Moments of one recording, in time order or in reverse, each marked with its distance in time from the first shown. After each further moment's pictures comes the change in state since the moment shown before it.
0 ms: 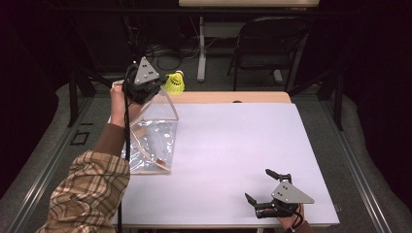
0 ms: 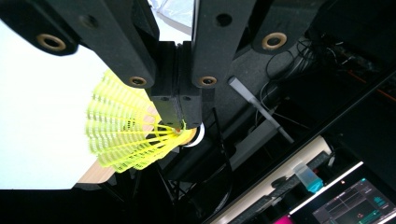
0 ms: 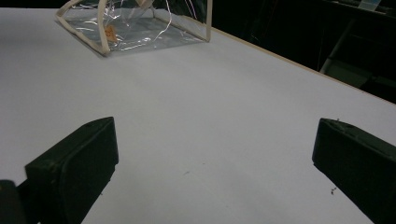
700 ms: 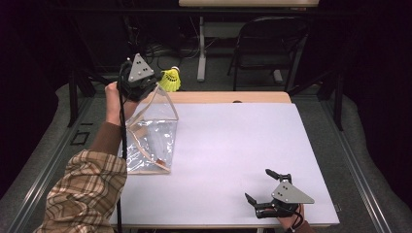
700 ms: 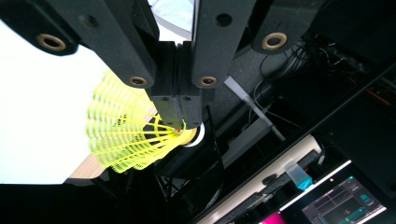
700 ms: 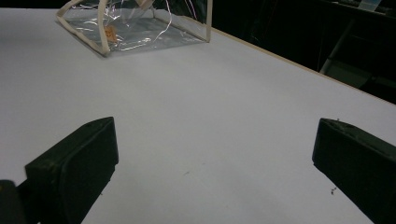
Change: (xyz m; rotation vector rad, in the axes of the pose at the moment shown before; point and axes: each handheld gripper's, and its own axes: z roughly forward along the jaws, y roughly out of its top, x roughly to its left) left arm 0.009 0.001 -0.009 -0.014 0.029 -0.008; right arm 0.000 0.000 0.000 -0.002 0.000 -0.001
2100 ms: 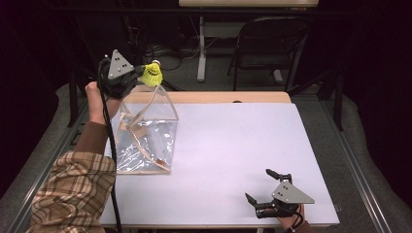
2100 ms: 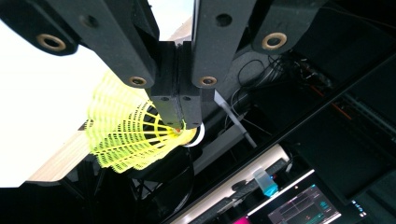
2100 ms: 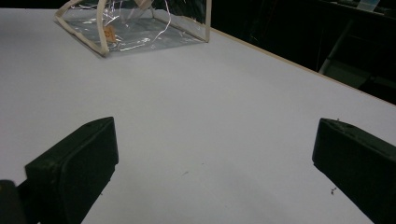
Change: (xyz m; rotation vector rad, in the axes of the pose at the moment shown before) left arm 0.028 -0.016 -0.024 0.012 0.106 -0.025; right arm 0.000 0.000 -0.001 0.004 -0.002 0.003
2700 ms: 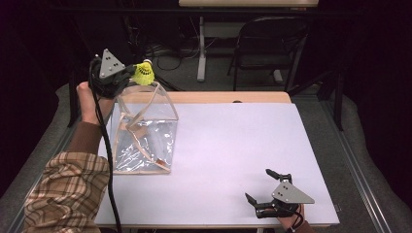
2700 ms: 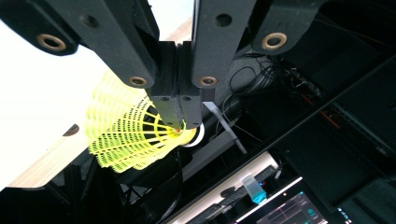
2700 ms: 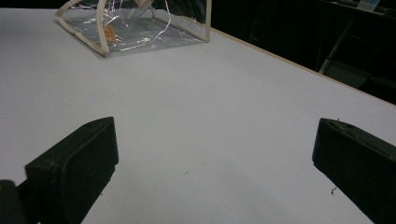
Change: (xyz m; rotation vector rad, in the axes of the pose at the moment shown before) left arm 0.012 -0.009 -0.007 0.016 0.035 -0.016; right arm 0.000 0.000 0.000 -0.002 0.000 0.000
